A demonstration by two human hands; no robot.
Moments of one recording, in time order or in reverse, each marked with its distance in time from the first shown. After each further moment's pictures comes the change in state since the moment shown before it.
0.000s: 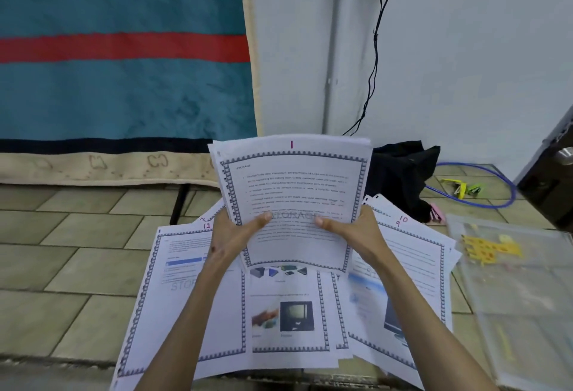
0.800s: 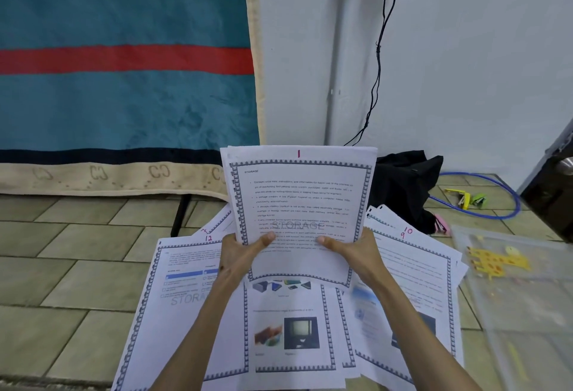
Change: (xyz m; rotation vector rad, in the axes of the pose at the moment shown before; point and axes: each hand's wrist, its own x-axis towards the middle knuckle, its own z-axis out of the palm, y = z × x) left_hand 0.010 -0.035 0.008 -0.119 -0.015 -0.186; right_hand 0.004 0.027 0.008 0.086 0.060 0.123
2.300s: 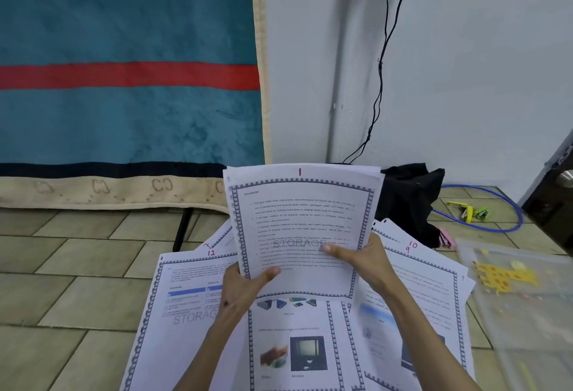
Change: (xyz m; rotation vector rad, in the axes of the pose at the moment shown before) left_hand -0.009 -0.022 -0.008 0.048 -0.011 0.019; right_hand 0.002 -0.023 0.003 -0.026 -0.050 -0.078
